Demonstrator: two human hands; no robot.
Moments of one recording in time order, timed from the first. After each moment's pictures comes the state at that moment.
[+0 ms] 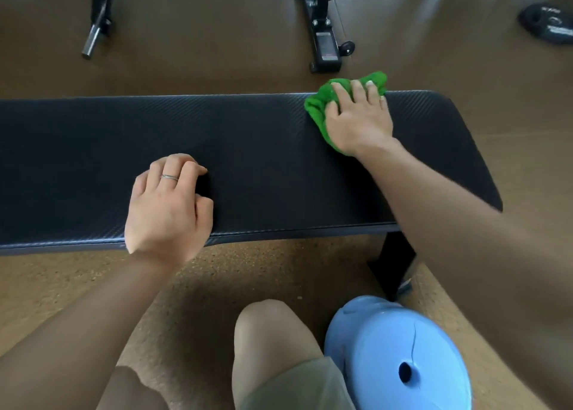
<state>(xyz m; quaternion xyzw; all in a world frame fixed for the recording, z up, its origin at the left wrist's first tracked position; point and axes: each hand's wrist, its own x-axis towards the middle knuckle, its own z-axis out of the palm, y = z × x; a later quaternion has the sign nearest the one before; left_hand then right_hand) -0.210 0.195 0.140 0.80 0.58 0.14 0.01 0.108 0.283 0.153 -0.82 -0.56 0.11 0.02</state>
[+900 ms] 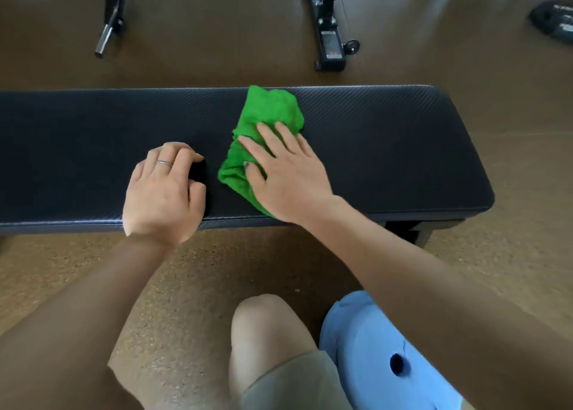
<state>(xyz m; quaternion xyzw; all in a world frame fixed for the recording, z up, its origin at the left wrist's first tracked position) -0.211 0.195 0.138 0.80 0.58 0.16 0.01 0.001 0.187 0.148 -0.65 -0.75 0.11 0.07</state>
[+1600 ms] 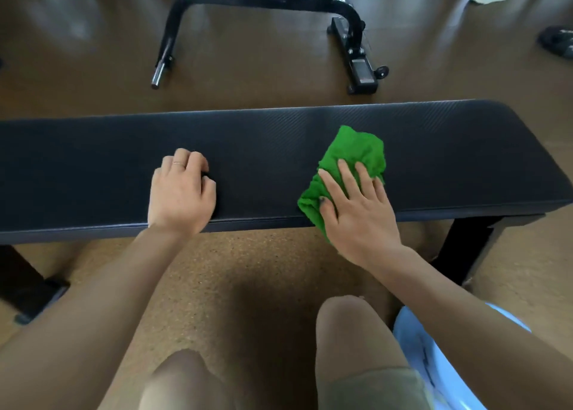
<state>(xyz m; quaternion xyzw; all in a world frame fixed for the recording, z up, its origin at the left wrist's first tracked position) -0.369 0.231 0.148 0.76 0.63 0.16 0.01 -0.095 0.128 0.143 -0.73 -0.67 0.08 0.06</state>
